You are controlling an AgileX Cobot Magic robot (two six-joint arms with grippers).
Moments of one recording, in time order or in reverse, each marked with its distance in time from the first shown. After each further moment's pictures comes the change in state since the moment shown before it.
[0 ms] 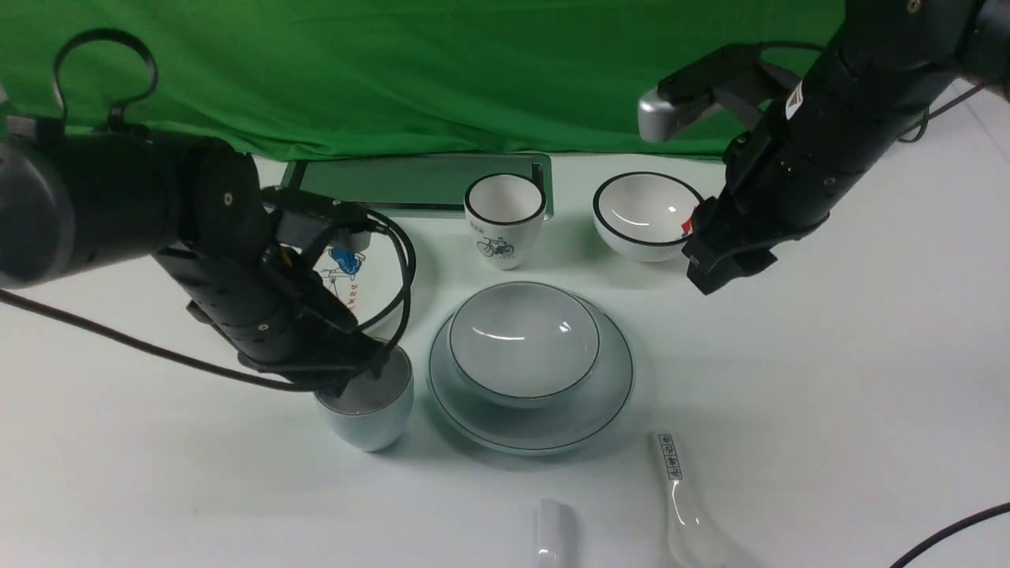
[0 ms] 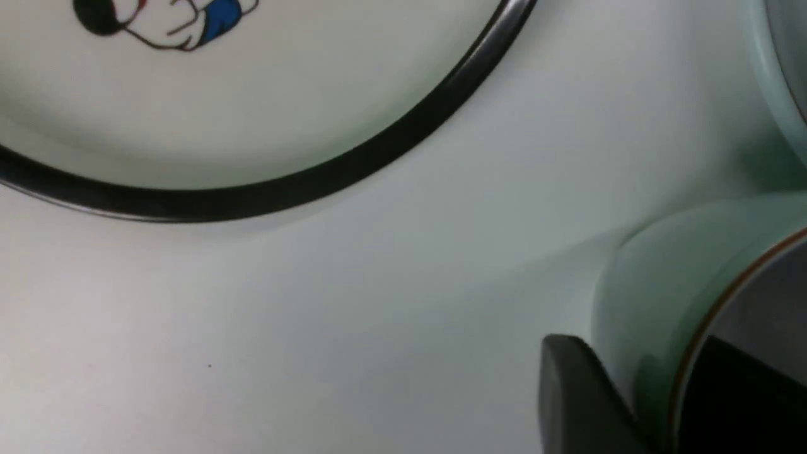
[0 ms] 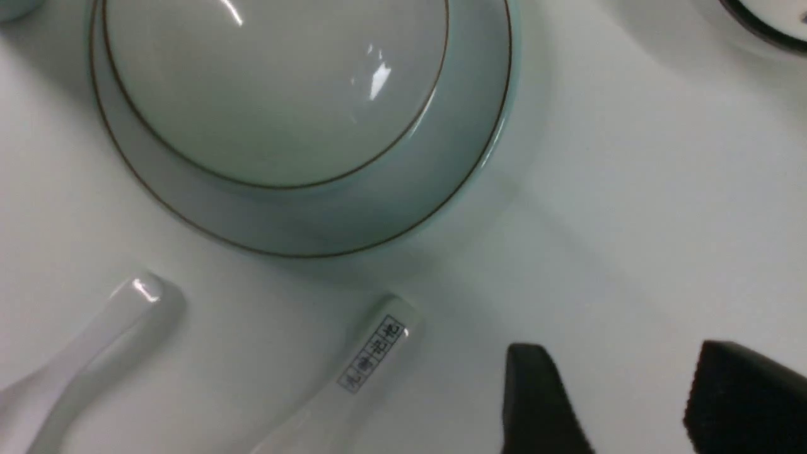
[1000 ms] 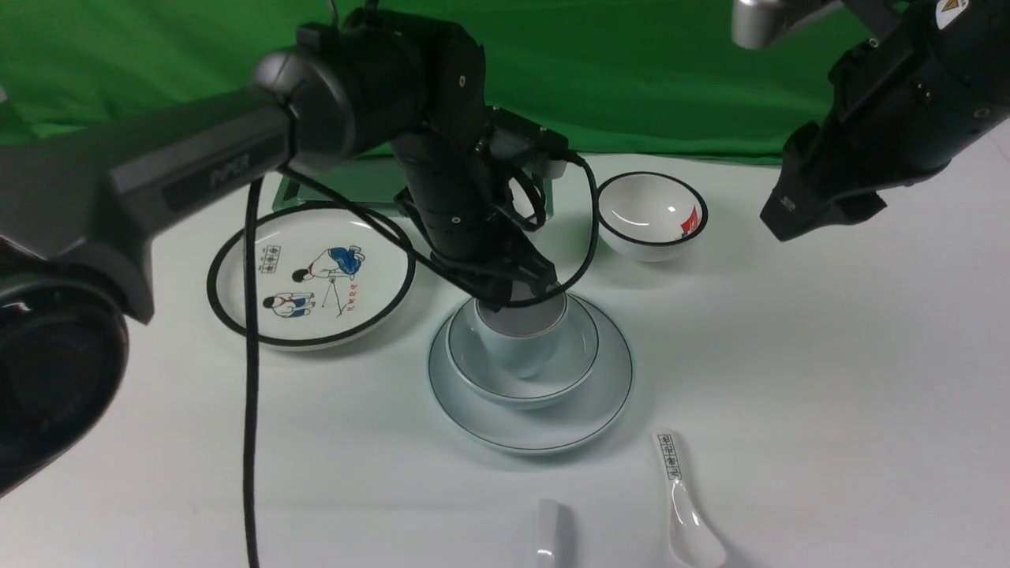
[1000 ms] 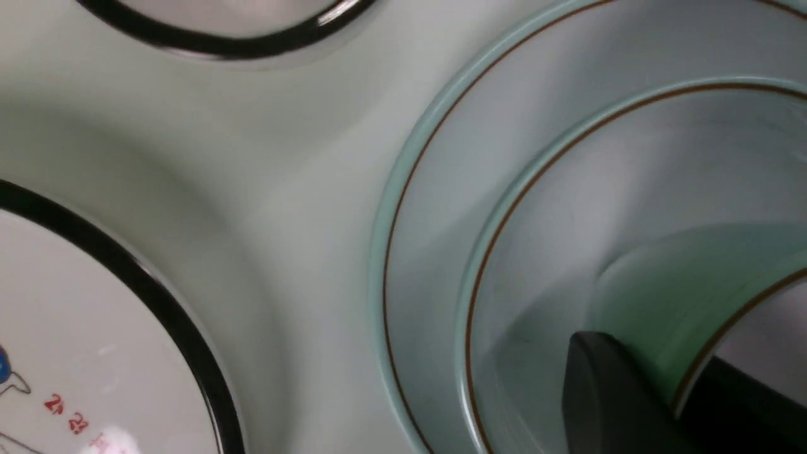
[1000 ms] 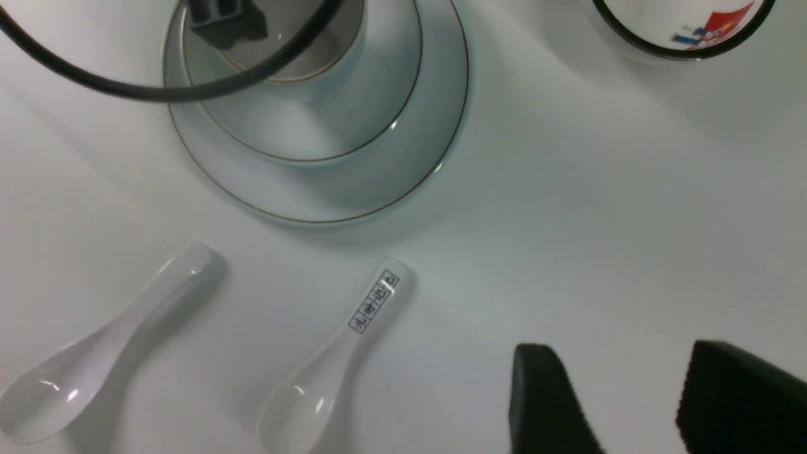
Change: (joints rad) right arm 0.000 -0.231 0.001 -0.023 0.090 0.046; left arm -0.187 0.396 -0.714 -0.022 0.326 0.123
